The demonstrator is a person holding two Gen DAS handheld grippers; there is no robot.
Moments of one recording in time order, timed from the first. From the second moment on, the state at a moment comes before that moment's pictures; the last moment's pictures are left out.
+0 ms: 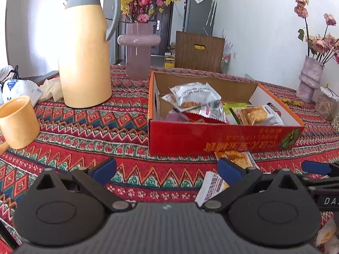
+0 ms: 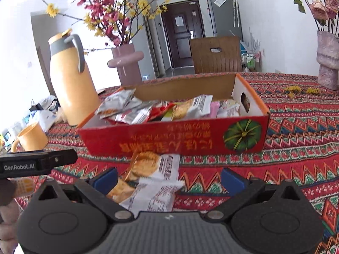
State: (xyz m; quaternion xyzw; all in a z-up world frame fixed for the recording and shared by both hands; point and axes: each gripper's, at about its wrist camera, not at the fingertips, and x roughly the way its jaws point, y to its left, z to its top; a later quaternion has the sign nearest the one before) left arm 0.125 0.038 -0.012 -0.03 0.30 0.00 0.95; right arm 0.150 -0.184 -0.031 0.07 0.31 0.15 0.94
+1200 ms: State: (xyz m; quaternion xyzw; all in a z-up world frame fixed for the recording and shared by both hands) left arm 0.123 0.022 -0.026 -0.03 0.34 -0.02 0.94; right arm 0.148 -0.194 -0.034 0.09 0.32 0.17 0.93
